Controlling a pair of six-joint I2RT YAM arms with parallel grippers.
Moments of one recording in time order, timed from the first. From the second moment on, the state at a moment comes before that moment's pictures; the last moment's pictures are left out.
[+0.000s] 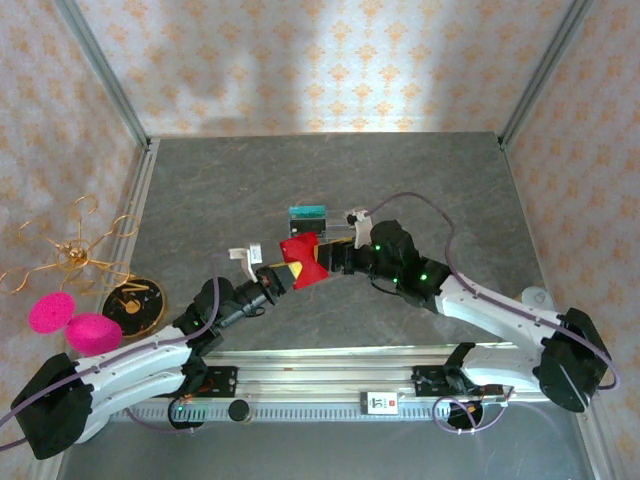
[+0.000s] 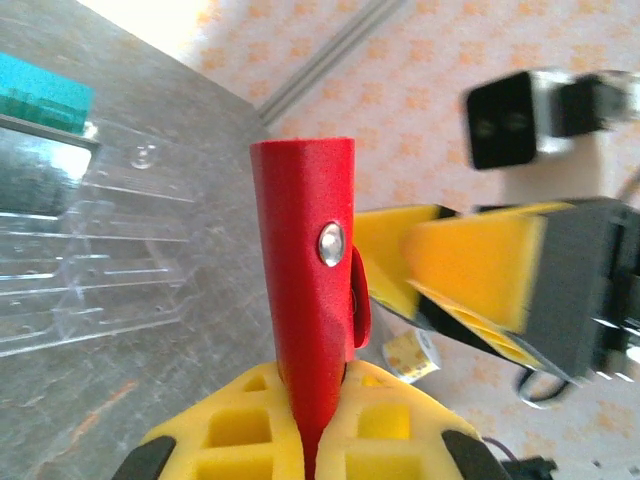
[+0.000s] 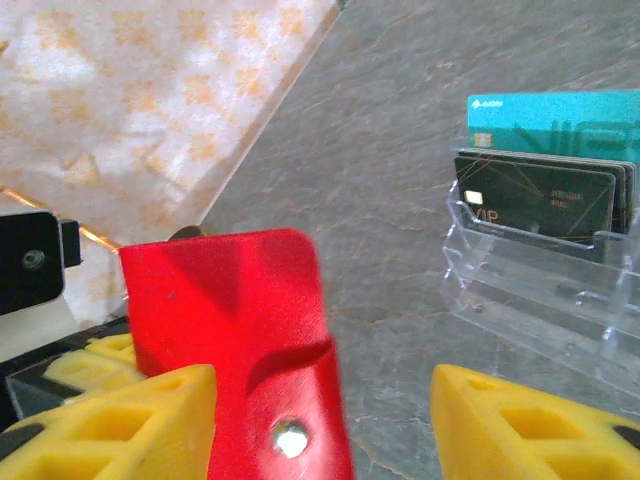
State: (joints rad) left arm -0.74 0.82 0.18 0.59 0.06 -0.85; right arm 0.84 1.15 0.75 0.01 -0.14 0.59
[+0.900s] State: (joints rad) left arm -0.75 0.78 0.22 0.37 -0.04 -0.86; right arm 1.01 1.35 0.89 -0.14 0.20 0.56
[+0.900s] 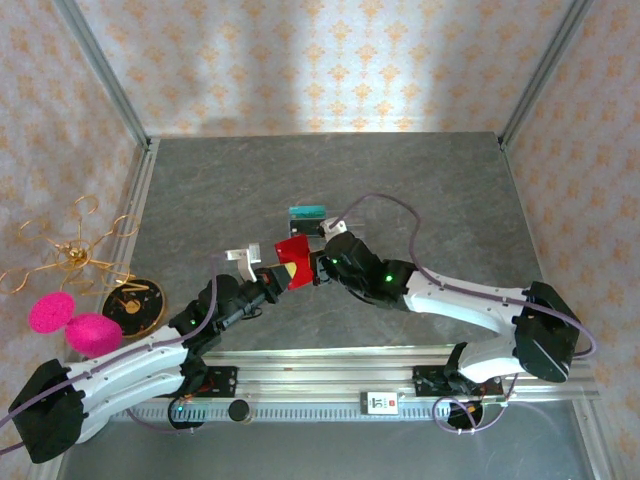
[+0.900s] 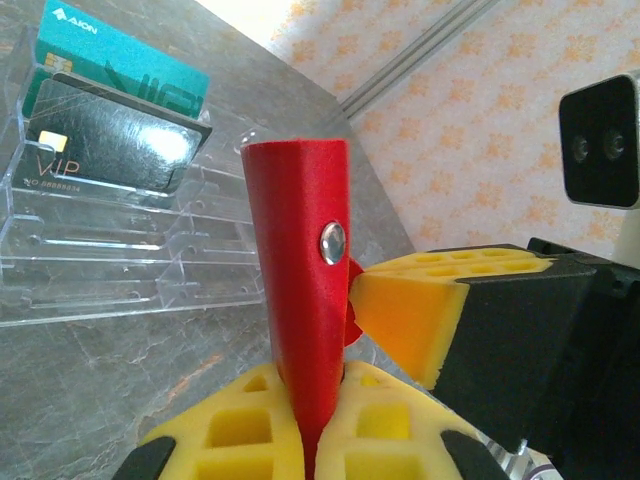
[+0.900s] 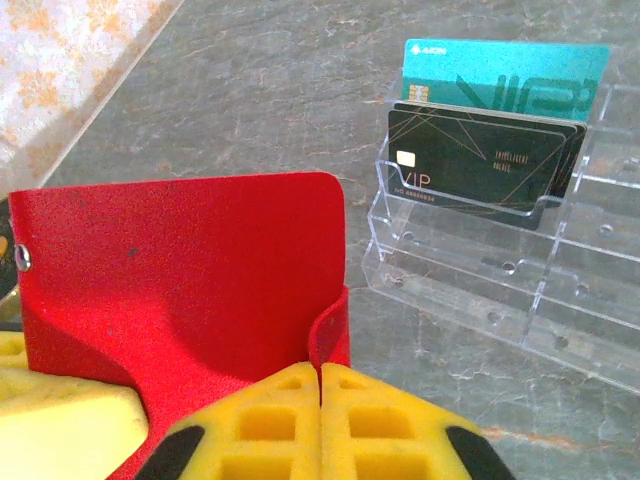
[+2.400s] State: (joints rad) left arm -0.76 0.76 0.19 0.56 0.08 -0.88; right arm 0.90 1.10 0.62 0.14 -0.07 0.60
